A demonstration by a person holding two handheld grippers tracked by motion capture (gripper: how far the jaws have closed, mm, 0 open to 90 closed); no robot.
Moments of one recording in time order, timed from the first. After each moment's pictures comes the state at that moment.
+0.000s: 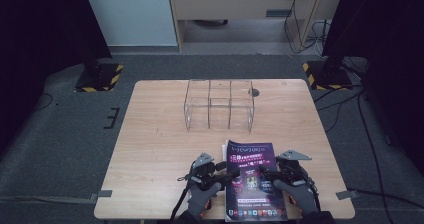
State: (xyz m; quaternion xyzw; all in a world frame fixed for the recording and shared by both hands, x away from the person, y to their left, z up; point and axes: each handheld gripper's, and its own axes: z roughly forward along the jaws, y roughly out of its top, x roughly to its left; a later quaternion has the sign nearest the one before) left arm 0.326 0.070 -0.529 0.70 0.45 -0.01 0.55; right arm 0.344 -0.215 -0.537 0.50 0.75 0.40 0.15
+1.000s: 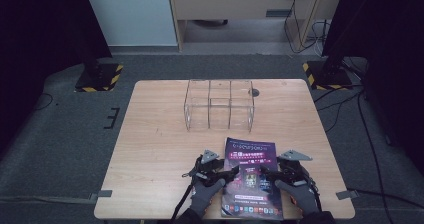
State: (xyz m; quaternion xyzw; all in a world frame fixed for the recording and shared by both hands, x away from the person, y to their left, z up) left arm 0.341 0.062 -0.536 0.73 0.48 0.04 0.48; right arm 0.344 -0.218 -0.537 0.49 0.76 0.39 0.16
